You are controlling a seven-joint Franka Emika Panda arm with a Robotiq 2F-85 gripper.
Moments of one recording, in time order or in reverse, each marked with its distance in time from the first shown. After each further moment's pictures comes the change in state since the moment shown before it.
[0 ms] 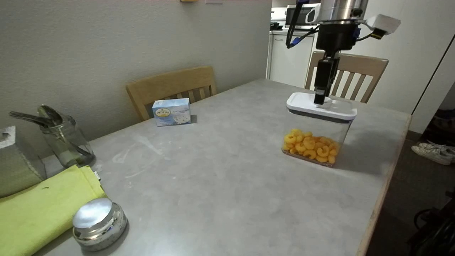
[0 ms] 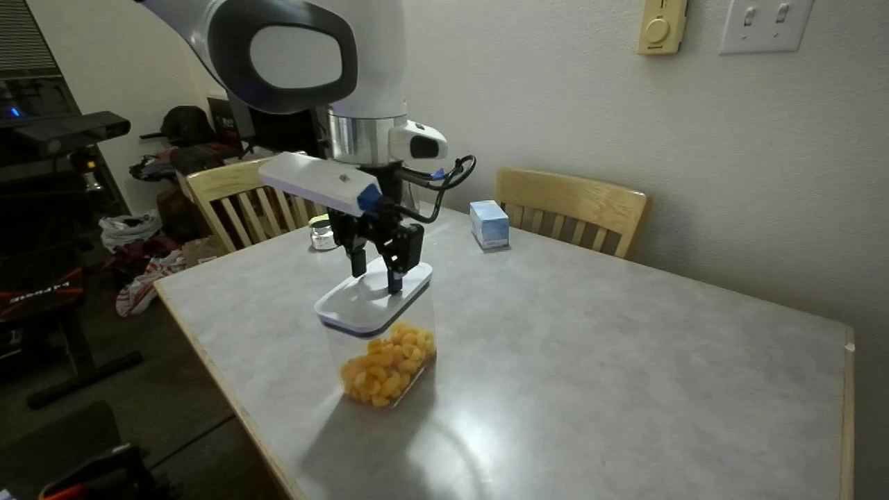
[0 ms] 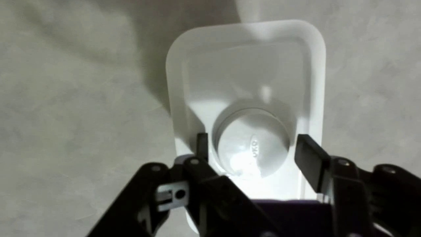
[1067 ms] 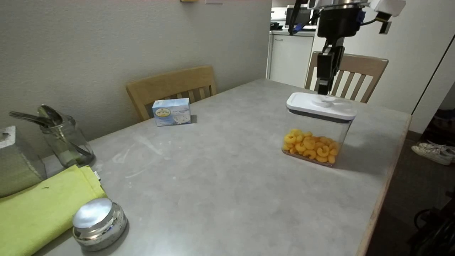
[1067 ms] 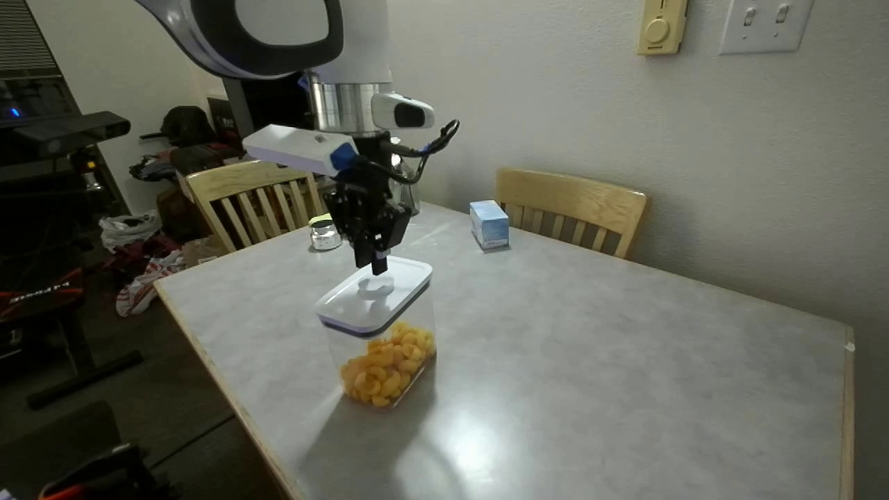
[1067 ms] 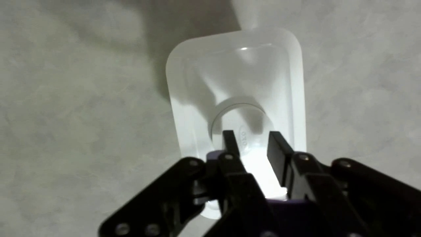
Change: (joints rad) arm 0.018 -0.057 0.010 0.009 -0.104 -0.059 0.168
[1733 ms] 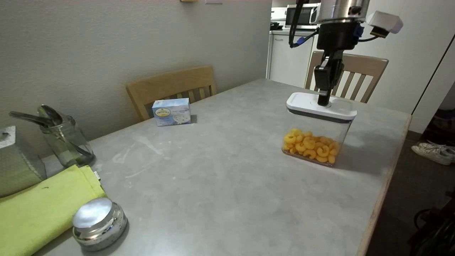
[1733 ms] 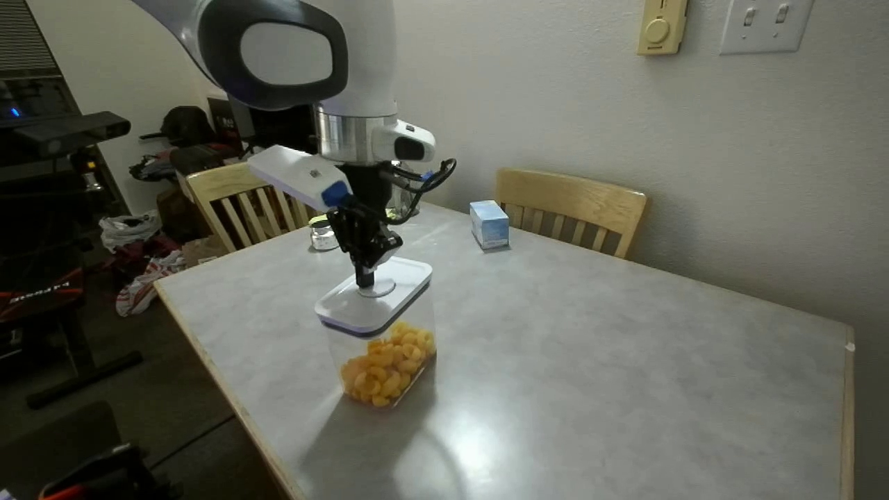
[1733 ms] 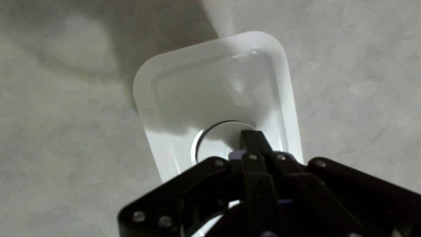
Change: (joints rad) arm -0.007 0.040 -0.002 -0.023 0.114 0.033 0.006
